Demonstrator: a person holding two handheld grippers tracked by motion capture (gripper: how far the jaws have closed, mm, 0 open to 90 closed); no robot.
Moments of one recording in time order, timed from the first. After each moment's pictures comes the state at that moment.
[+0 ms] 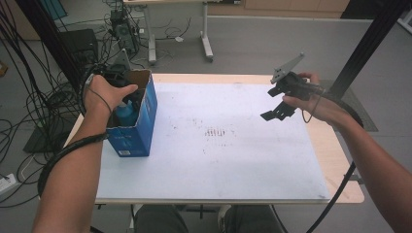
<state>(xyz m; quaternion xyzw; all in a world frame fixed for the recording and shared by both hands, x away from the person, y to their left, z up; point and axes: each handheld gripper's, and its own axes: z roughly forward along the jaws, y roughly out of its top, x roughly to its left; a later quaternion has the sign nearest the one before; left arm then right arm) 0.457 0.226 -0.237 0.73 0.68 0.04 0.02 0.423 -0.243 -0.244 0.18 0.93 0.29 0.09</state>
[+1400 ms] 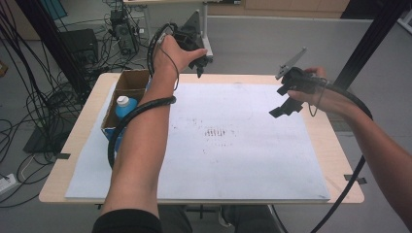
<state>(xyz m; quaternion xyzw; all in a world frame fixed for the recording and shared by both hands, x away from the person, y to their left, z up) 0.518 0.049 -0.176 0.82 0.56 0.07 0.10 0.437 -0.259 -0.238 0.21 0.95 0.24 0.08</state>
